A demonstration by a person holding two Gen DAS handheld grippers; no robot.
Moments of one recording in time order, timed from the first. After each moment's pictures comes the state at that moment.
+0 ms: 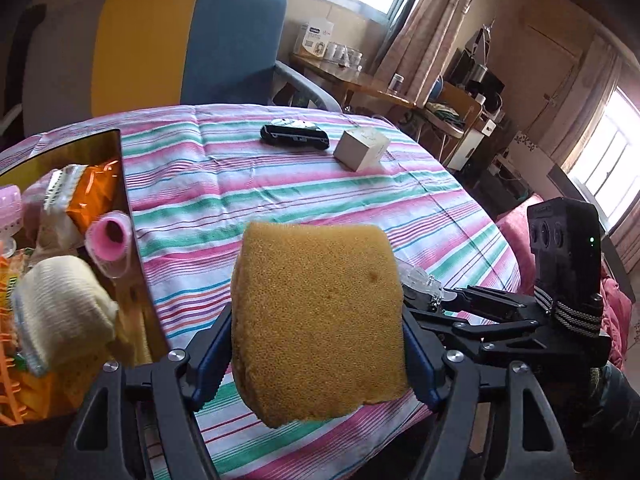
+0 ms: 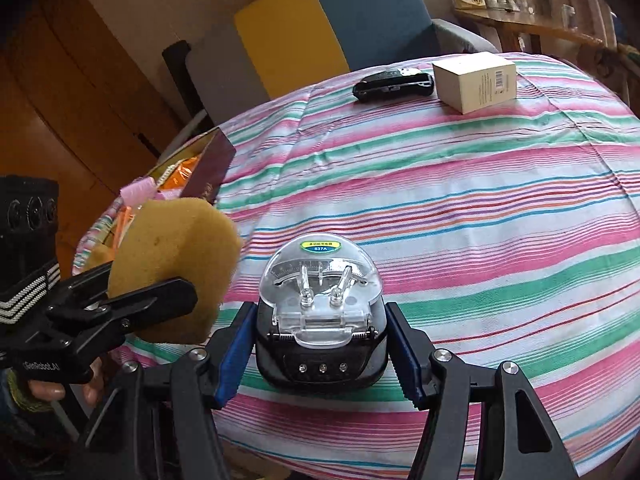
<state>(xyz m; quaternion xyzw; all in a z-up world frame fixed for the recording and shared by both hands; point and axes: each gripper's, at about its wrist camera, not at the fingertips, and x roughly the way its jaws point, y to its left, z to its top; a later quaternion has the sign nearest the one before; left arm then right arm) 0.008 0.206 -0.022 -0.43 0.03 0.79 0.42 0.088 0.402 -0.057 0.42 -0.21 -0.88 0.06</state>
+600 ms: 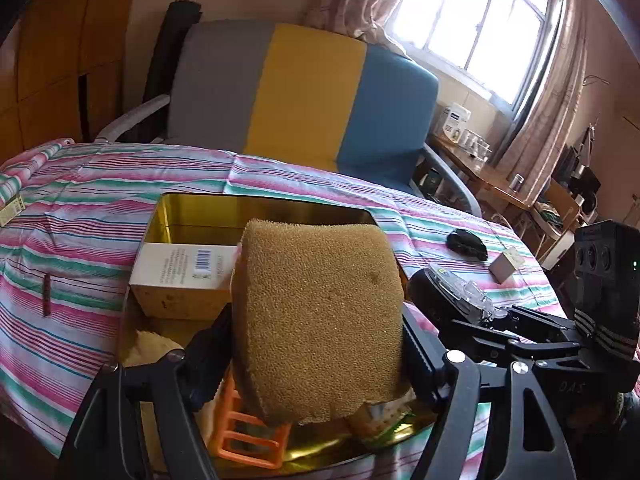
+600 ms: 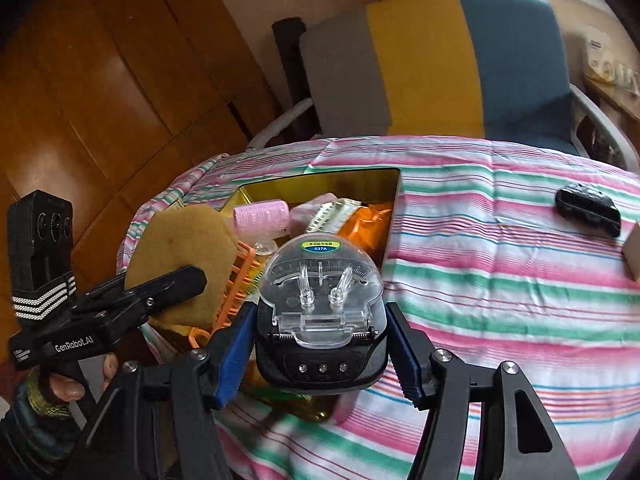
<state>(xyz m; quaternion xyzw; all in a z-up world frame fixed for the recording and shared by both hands) -0.094 0.035 0.015 -0.39 -0.05 0.89 0.22 -0.045 0.243 0.008 0.40 -0.11 -0.89 0.20</state>
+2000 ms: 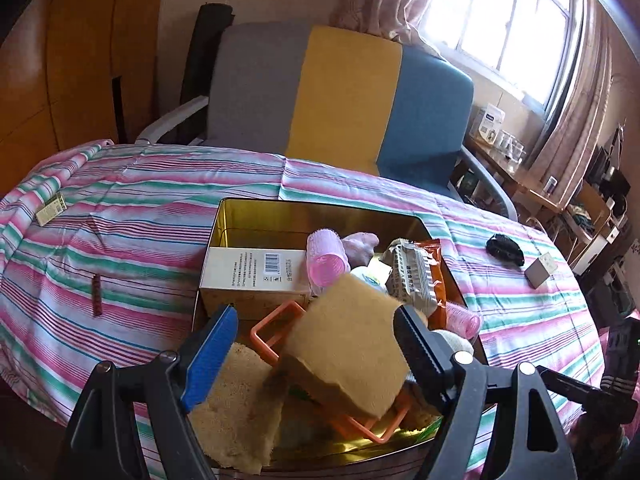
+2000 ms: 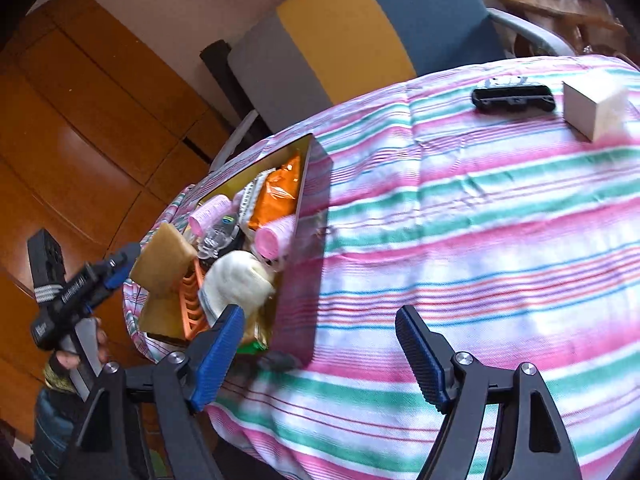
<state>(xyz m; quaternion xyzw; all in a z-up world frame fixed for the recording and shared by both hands) -0.085 0.005 0.022 -0.39 -0.02 0.90 0.17 0.022 0.331 -0.042 0.41 -0.27 -0.86 0.12</state>
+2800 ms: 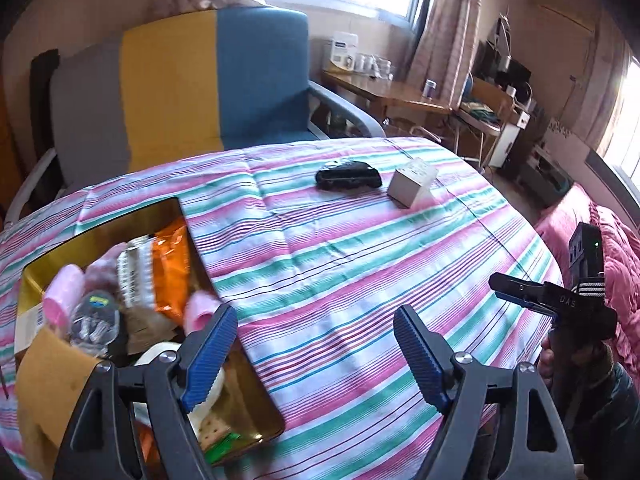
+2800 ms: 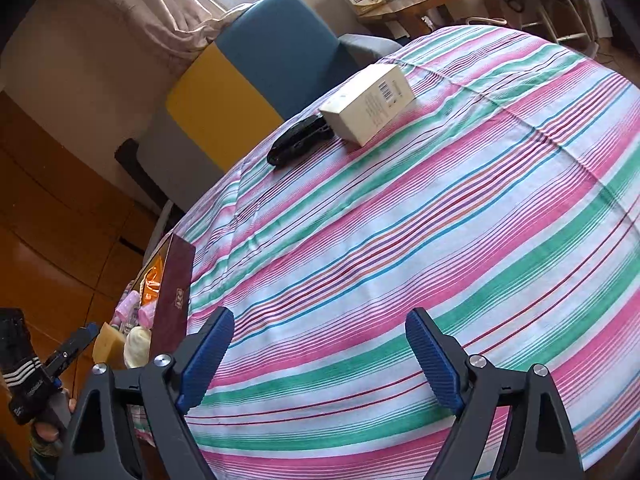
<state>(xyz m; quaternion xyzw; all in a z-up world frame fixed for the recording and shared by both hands) -0.033 0.222 0.020 -0.41 0.11 0.83 0.37 0.103 0.498 -0.064 0.35 -0.36 -0.86 -0.05</state>
